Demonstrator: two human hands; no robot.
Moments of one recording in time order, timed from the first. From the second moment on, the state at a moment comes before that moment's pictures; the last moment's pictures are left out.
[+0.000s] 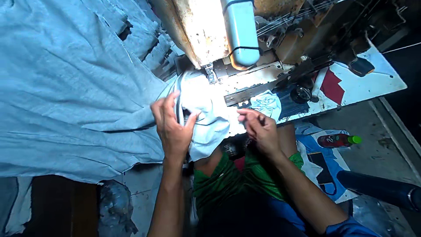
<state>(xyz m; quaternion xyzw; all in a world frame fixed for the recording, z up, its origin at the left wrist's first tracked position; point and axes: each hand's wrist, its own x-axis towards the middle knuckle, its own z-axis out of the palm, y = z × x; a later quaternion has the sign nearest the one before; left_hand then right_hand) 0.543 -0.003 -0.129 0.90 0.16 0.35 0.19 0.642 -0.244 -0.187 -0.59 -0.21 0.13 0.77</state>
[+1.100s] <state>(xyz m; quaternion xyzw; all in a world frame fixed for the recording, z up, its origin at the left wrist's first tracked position) 0.495 0.024 -0.045 0.87 0.17 0.42 0.22 0.635 -0.246 -0.155 -0.56 -0.40 0.29 0.66</state>
